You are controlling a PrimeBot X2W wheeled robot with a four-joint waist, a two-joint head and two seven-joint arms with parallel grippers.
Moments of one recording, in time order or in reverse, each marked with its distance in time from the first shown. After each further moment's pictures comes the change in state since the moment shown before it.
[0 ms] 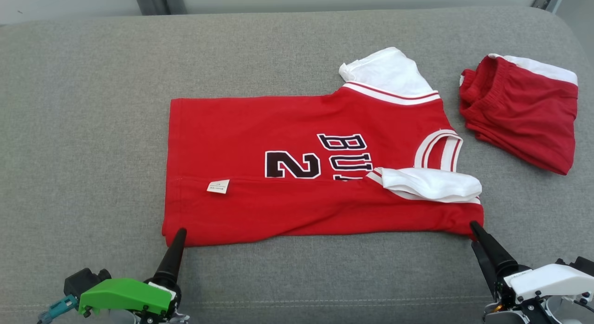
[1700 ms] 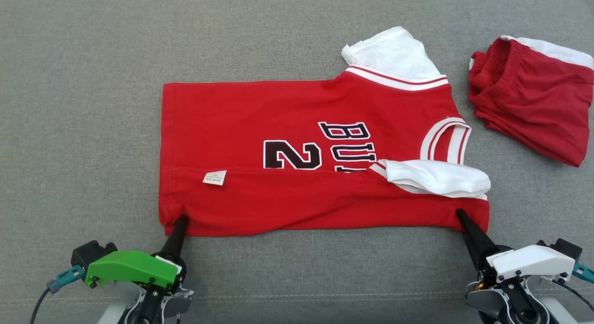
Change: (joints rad) left arm -0.139 -0.028 -0.023 0.126 0.020 0.000 0.036; right arm -0.157 0.070 0.032 0.196 -0.012 0.079 -0.020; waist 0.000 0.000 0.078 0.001
